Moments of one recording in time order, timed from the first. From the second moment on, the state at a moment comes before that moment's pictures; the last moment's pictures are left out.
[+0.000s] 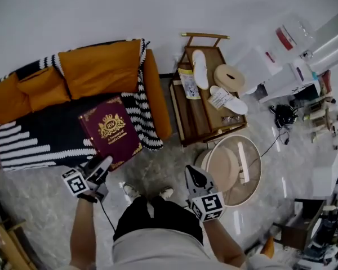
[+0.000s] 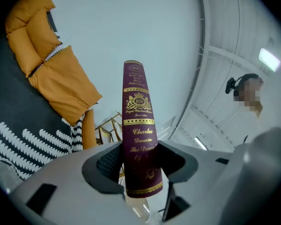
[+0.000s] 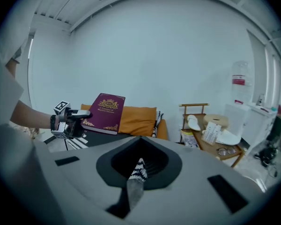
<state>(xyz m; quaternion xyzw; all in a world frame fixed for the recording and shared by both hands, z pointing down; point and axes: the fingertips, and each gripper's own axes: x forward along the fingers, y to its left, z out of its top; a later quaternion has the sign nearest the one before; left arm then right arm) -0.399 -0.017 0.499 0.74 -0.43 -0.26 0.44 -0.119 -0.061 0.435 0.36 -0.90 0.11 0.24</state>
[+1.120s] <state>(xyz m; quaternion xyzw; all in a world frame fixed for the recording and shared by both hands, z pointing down) 0.138 -0.014 0.408 0.88 -0.07 -0.08 0.46 0.360 0.105 0.388 0.70 -0.70 0.13 0.08</state>
